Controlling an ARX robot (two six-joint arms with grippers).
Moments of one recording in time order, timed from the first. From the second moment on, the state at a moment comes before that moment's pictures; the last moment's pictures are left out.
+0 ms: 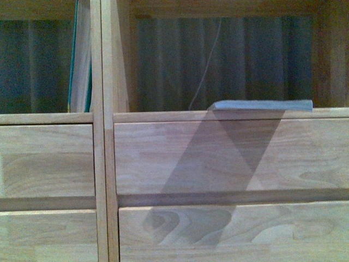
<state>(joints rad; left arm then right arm) 0.00 0.00 0.01 0.00 0.00 0.00 0.00 0.00 0.02 0.00 0.00 0.00</state>
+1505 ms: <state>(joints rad) 0.00 0.00 0.01 0.00 0.00 0.00 0.17 1.58 0.95 0.55 -0.10 1.05</state>
